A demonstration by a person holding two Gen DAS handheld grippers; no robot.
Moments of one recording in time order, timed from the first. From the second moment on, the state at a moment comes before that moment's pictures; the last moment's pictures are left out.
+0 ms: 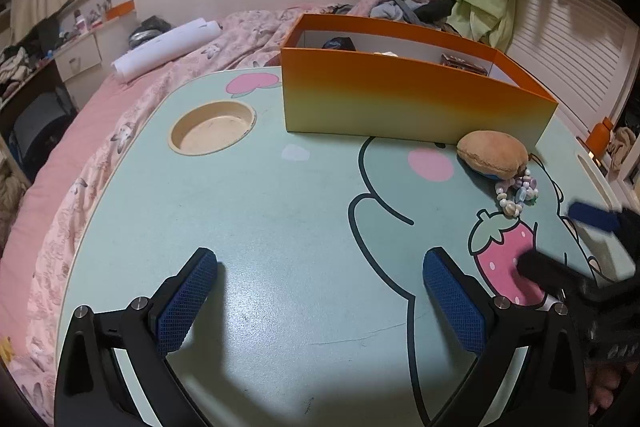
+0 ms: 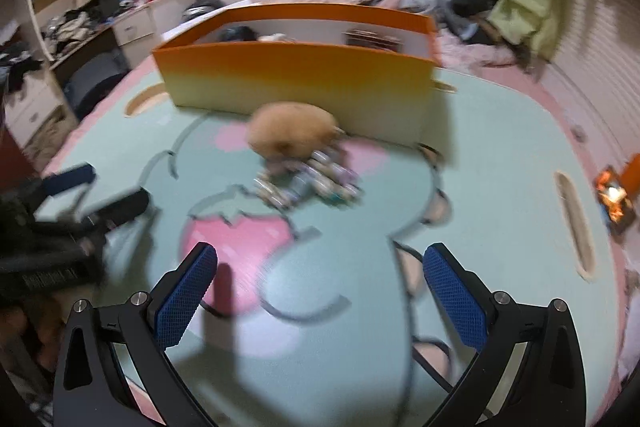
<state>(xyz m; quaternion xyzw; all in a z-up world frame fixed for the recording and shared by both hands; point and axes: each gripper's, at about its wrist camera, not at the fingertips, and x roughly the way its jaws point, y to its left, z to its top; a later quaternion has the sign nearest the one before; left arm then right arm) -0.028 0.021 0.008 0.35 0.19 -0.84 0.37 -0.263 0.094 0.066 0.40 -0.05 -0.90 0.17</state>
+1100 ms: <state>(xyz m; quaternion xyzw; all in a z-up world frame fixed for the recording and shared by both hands) -0.029 0.021 0.007 0.35 0.20 -0.83 0.38 -0.253 0.126 0.071 0.37 -0.13 -0.88 0.29</state>
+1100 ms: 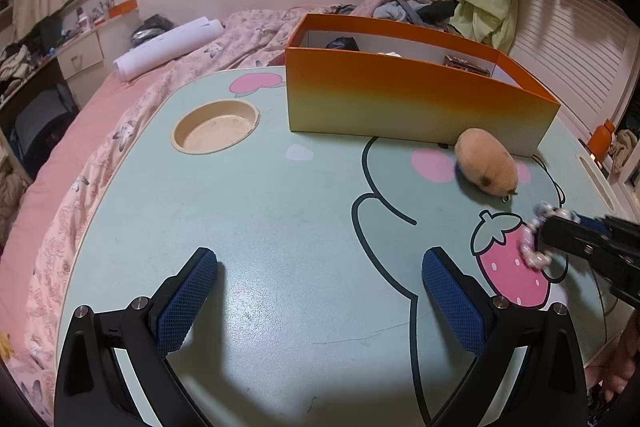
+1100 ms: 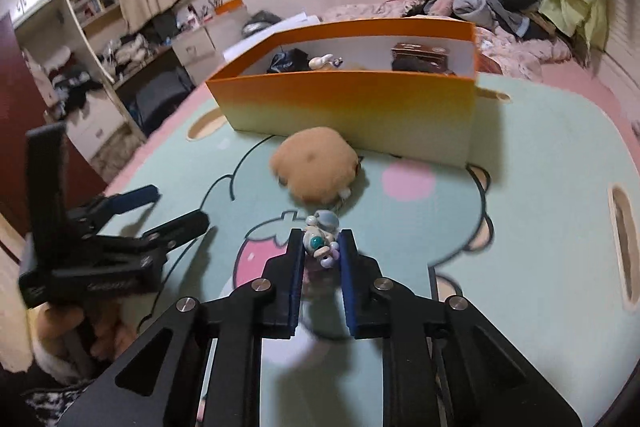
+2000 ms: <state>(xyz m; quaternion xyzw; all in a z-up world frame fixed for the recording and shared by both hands) -0.138 0.037 0.035 0.39 0.13 -0.87 0.25 -0.239 0.174 0.074 0.33 -0.18 -0.90 0.23</state>
